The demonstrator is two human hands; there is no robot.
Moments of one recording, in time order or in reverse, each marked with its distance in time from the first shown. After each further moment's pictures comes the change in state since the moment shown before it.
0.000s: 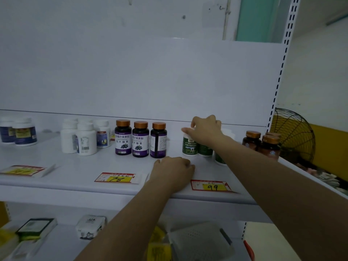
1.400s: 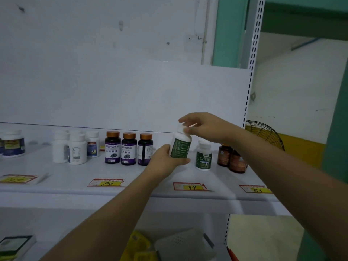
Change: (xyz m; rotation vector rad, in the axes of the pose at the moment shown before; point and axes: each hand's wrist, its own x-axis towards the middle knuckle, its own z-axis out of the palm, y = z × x) left_hand -0.028 0.027 -0.037 -0.935 0.139 0.039; right_hand -0.076 0.016 -0.108 0.406 -0.152 -0.229
